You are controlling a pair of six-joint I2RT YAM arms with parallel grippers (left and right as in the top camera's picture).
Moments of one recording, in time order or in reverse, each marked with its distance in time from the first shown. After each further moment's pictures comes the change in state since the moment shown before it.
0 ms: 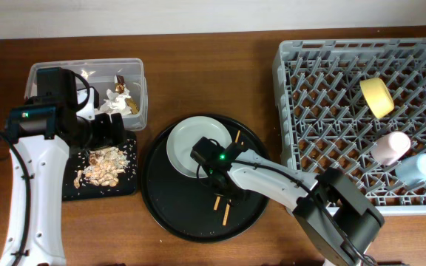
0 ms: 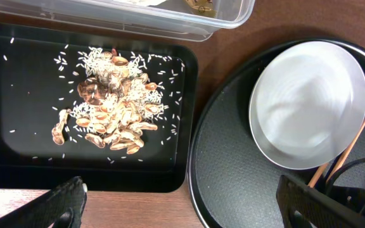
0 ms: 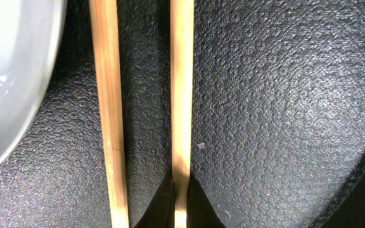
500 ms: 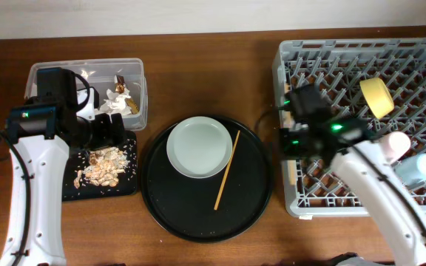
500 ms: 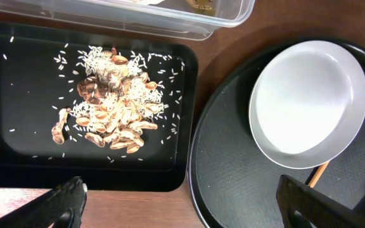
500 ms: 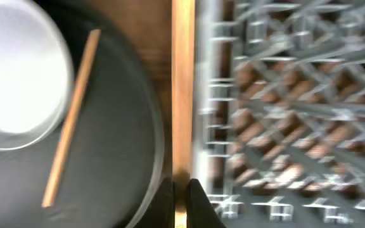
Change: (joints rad) left arm 0.000 0.000 0.000 -0.003 0.000 0.000; right arm -0.500 -0.483 0.092 -0.241 0.019 -0.801
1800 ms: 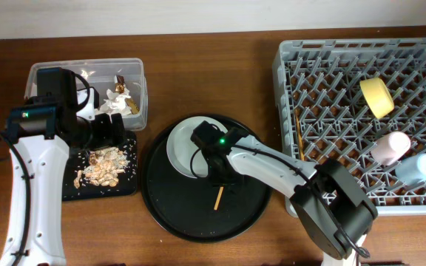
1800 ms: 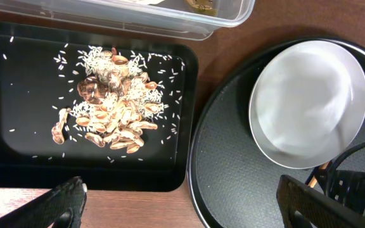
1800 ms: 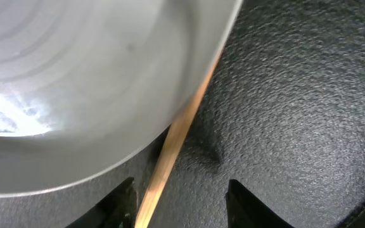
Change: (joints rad) left arm 0.000 0.000 0.000 0.000 0.000 0.000; right arm 0.441 0.541 0.031 0.203 -0.051 0.476
